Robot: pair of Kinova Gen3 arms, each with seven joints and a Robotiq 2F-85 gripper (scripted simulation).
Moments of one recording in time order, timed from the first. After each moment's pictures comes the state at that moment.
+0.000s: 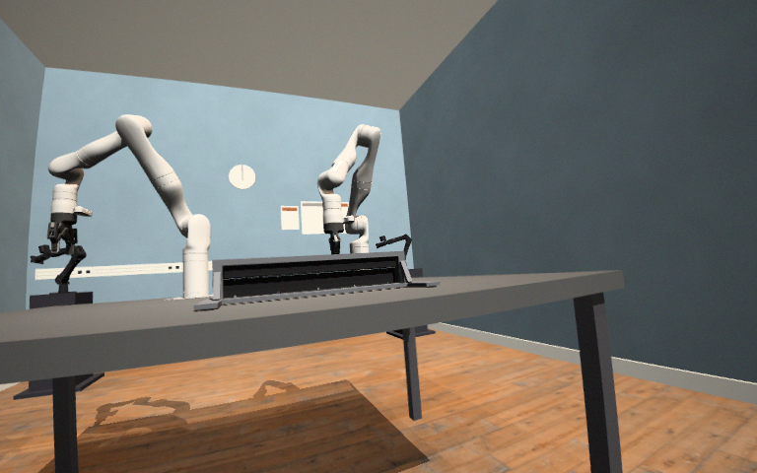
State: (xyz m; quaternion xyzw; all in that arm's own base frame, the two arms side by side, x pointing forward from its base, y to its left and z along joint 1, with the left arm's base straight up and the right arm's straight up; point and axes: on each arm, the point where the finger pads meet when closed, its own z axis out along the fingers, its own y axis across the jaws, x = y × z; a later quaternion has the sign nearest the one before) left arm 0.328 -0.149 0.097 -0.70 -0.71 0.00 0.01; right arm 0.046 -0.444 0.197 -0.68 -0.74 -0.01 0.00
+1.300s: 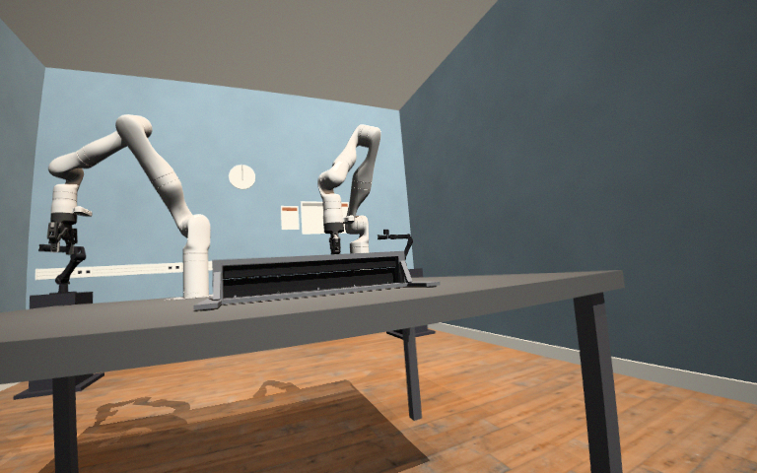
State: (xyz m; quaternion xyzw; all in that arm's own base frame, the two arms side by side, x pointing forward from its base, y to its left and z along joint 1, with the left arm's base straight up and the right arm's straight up) left arm 0.329 -0.149 0.097 -0.70 -0.71 0.00 0.01; right arm 0.046 -0.444 0.197 -0.68 -0.74 -0.01 0.00
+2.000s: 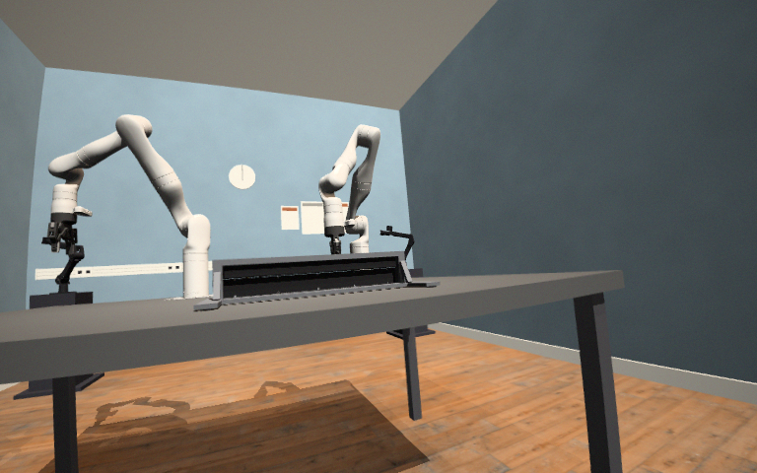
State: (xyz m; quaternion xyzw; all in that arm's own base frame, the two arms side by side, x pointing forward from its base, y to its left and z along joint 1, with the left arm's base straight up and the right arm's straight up) left arm 0.332 -0.148 0.083 -0.71 -0.71 0.00 0.00; right arm 0.046 -0.444 0.197 -0.68 -0.74 -0.01 0.00
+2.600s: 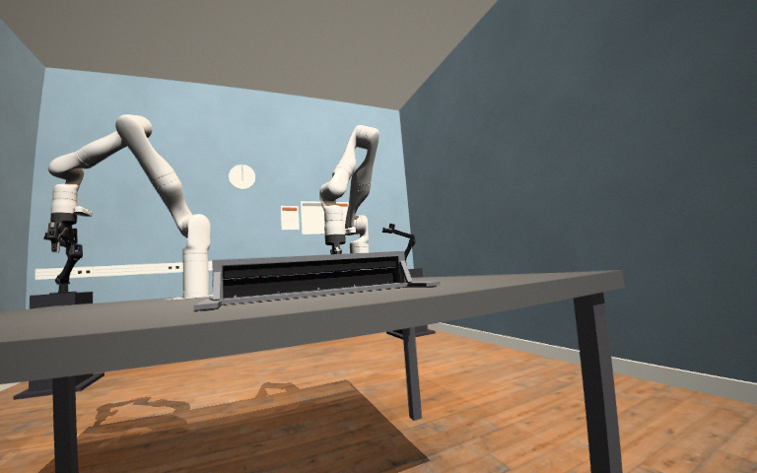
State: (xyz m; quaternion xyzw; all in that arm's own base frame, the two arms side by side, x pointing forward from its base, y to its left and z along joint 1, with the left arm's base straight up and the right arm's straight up) left arm 0.332 -0.147 0.053 -0.70 -0.71 0.00 0.00; right arm 0.046 -0.444 0.197 -0.68 -0.74 -0.01 0.00
